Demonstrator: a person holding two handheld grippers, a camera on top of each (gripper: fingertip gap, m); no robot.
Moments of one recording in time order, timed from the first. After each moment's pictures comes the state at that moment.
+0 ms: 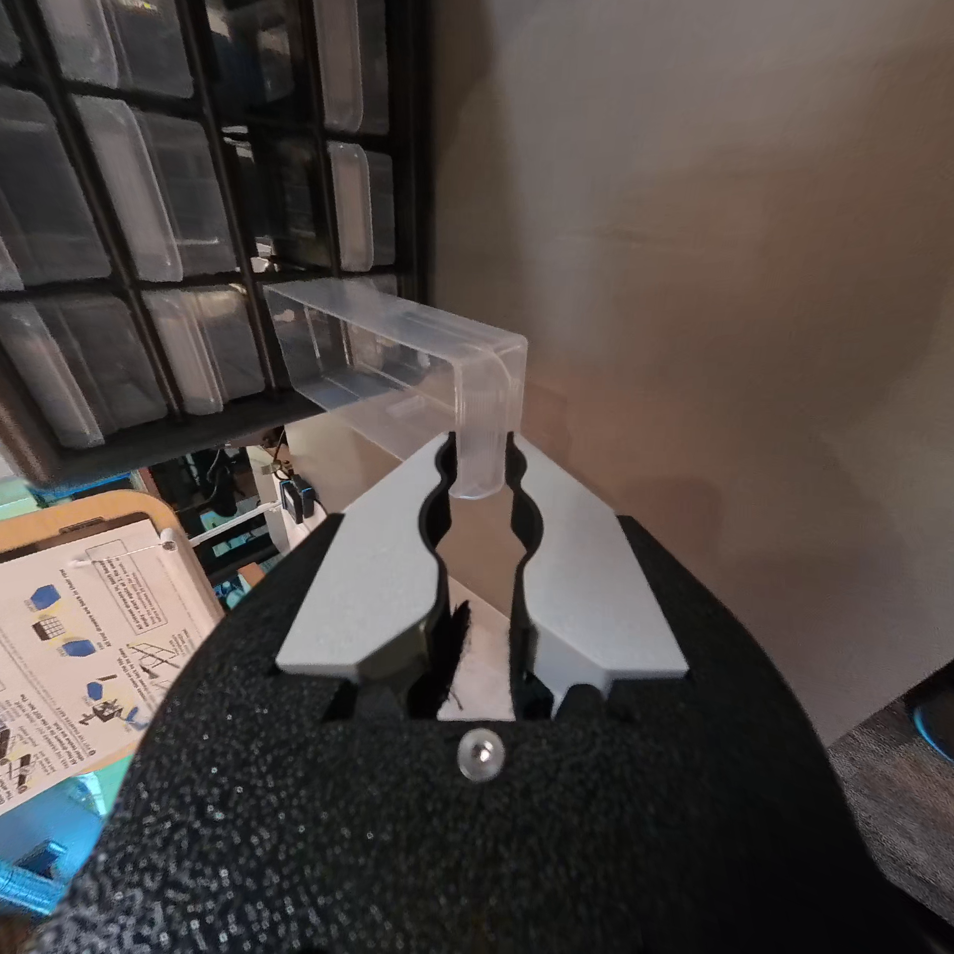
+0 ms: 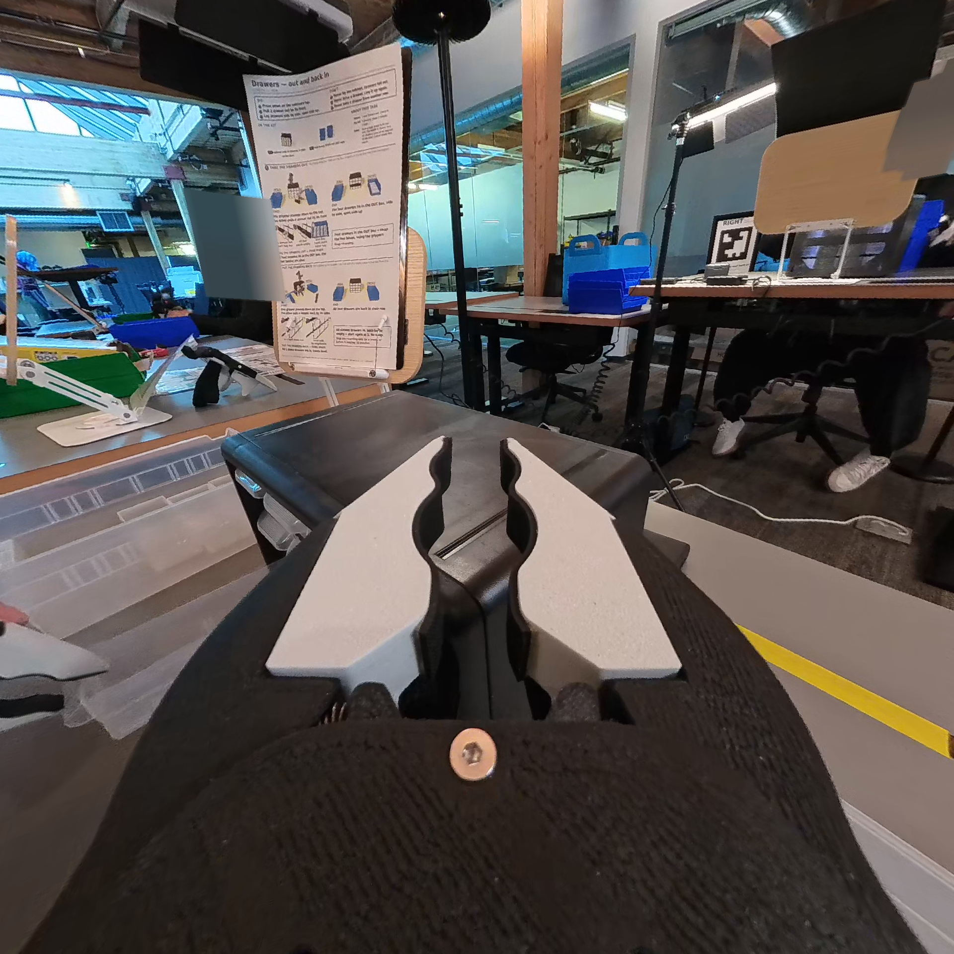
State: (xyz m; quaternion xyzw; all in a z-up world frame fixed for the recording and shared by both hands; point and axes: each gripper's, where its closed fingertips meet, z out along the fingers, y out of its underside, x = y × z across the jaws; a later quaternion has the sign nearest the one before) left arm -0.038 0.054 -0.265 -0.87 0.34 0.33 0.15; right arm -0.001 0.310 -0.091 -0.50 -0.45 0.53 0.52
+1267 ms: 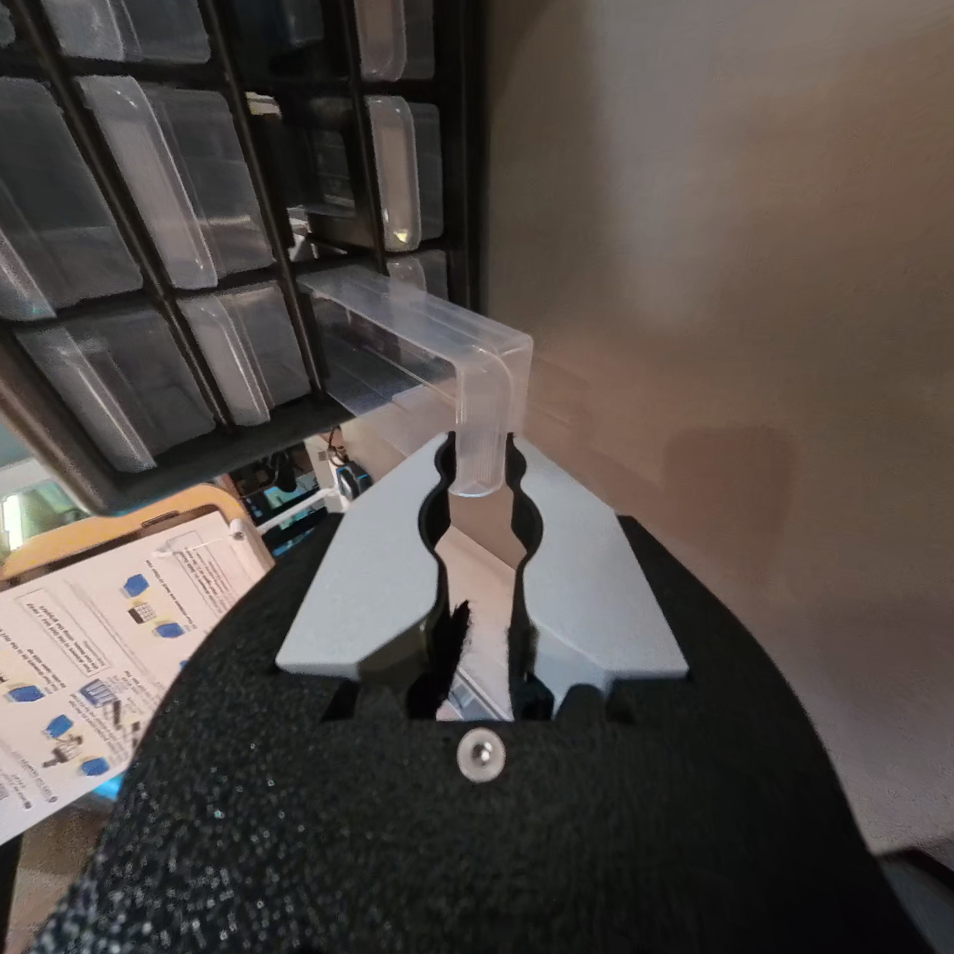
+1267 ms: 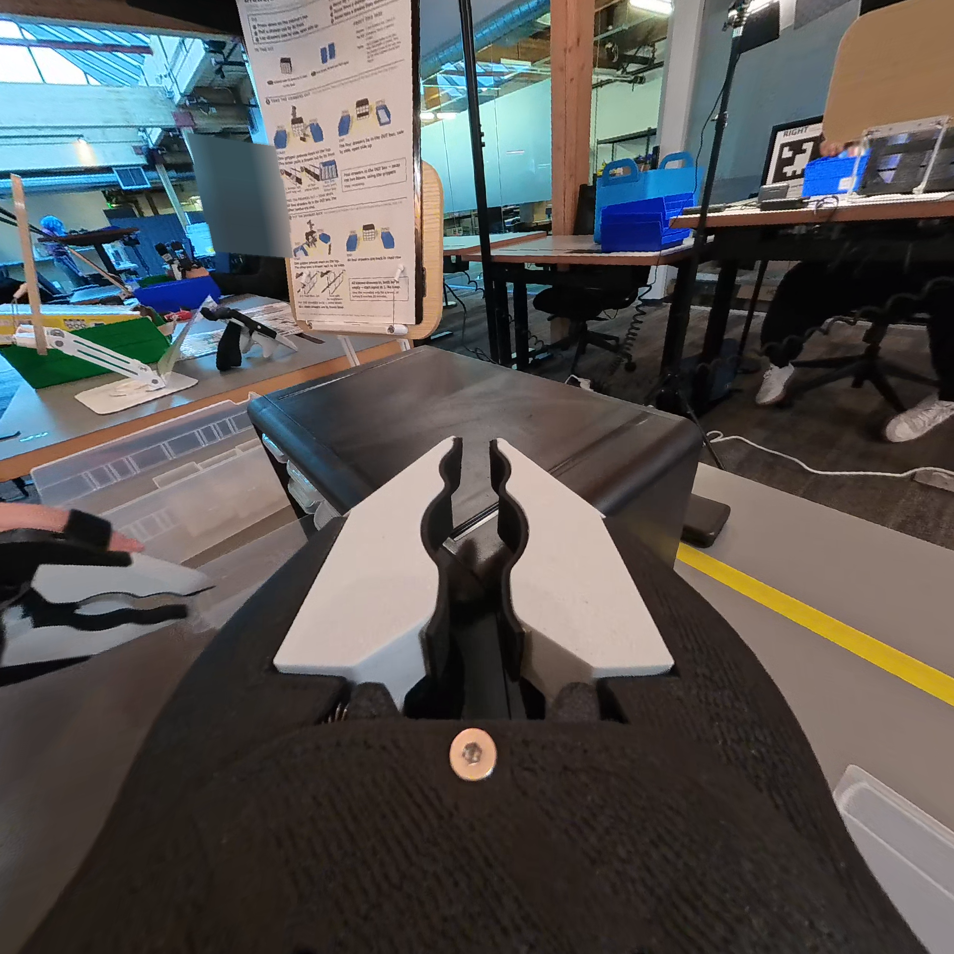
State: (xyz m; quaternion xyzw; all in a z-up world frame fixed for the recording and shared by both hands) left arm -0.074 0.079 -0.264 -0.84 0.36 0.38 0.11; right arm -0.014 0.302 -0.109 -0.53 -0.48 0.53 0.46
